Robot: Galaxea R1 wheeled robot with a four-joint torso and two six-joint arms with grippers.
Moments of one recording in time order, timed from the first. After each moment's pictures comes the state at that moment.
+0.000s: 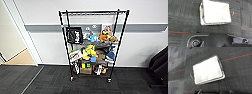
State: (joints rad) left arm 1.26 2.82 -2.42 -0.09 -0.06 -0.02; right arm -1.19 2.79 -2.38 0.06 0.12 0.11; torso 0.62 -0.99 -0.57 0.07
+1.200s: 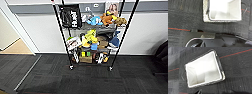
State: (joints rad) left arm 1.19 2.83 -2.42 -0.13 -0.06 -0.02; right arm -1.07 2.79 -2.38 0.06 0.08 0.11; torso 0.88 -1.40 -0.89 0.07
